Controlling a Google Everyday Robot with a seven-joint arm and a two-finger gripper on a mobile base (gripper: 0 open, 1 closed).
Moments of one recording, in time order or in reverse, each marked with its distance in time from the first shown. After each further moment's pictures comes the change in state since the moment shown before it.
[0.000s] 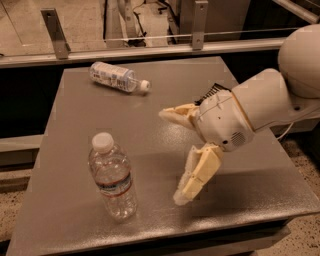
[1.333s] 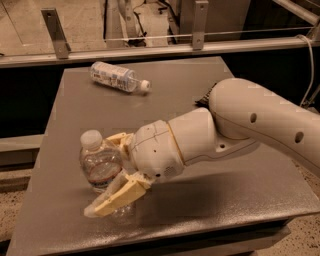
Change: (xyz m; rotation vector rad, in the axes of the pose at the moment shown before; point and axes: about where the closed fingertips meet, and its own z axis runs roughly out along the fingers) arm -0.069 0.035 0.105 -0.107 -0.313 -0.117
